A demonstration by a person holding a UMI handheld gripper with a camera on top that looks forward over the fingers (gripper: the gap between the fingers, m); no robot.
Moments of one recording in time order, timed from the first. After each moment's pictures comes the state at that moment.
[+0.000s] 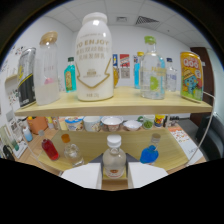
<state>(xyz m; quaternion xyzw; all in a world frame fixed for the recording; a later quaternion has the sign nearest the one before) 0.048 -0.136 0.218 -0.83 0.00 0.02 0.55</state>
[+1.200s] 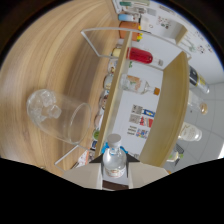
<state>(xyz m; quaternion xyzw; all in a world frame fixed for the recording) 0.112 -0.186 0.199 -0.49 -0.57 -0.55 0.36</state>
